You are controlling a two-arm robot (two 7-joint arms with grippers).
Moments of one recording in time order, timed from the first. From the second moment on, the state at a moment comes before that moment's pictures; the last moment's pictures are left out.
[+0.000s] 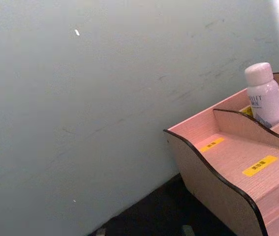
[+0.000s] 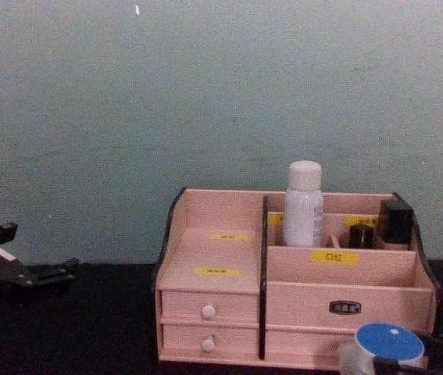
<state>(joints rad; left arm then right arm) -0.20 0.60 0.45 -1.41 -0.25 -0.12 0.03 0.02 0.54 -0.32 -1.61 0.40 0.14 0.45</state>
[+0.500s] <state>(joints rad) -0.20 0.60 0.45 -1.41 -0.25 -0.12 0.03 0.07 0.53 -0.36 -1.63 0.43 0.15 0.47</state>
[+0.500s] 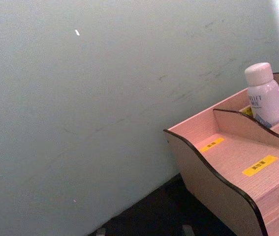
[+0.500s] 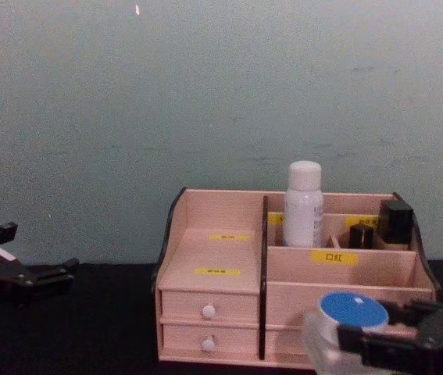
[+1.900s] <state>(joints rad) -0.20 0.60 0.45 -1.41 -0.25 -0.12 0.03 0.33 0.38 -0.47 -1.47 0.41 0.14 0.44</state>
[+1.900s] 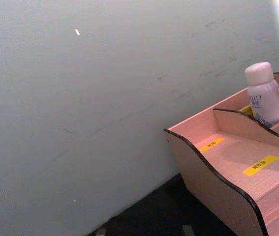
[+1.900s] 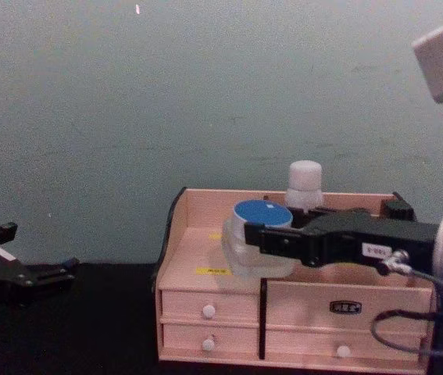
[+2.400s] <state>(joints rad) -0.20 0.60 0.45 -1.41 -0.25 -0.12 0.03 0.43 0.31 -0.50 -1.36 0.39 0.14 0.45</state>
